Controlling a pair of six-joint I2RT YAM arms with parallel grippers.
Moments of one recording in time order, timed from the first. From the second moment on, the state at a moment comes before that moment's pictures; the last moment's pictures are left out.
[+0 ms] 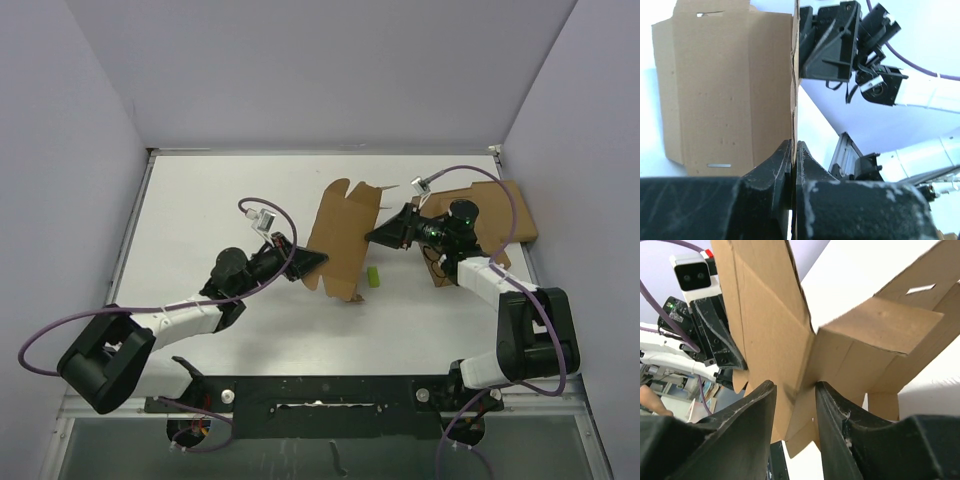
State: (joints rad) left arm -0.66 1.31 0.46 0.95 0.35 -0.89; right arm 0.12 1.43 0.68 0.63 -1.12 0.76
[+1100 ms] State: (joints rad) left arm -0.52 1.27 0.46 0.91 0.49 -0.96; right arm 0.09 1.43 0.68 0.69 -1.17 0.77
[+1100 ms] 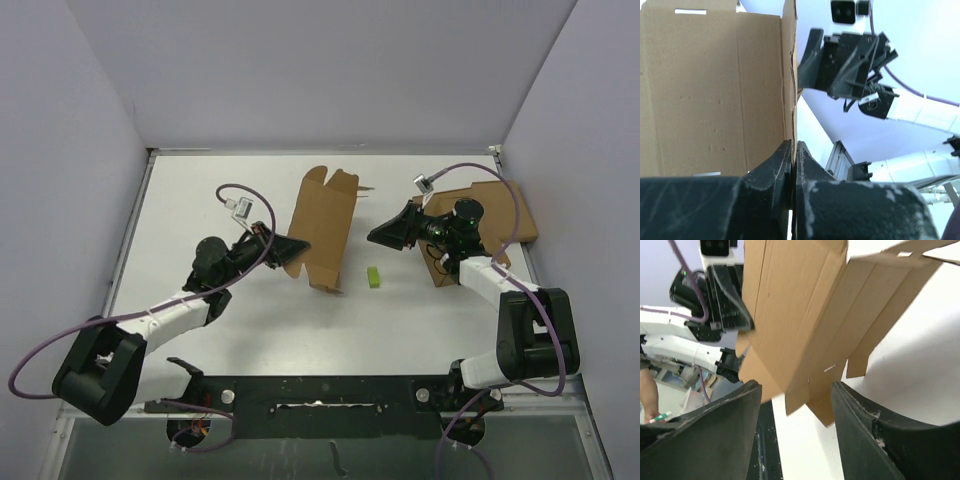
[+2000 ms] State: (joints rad) left arm 0.03 1.21 0.77 0.13 0.95 -0.90; right arm 0.07 1.41 0.84 0.11 -1.18 0.10
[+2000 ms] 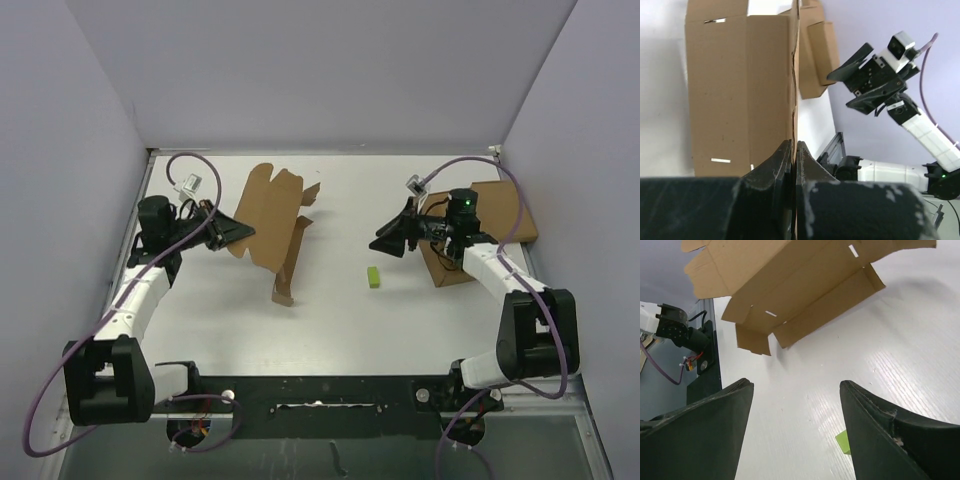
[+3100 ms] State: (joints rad) left arm 0.07 1.18 0.82 -0.39 0.61 -0.33; right arm 0.28 1.72 0.89 0.00 -0.97 0.12
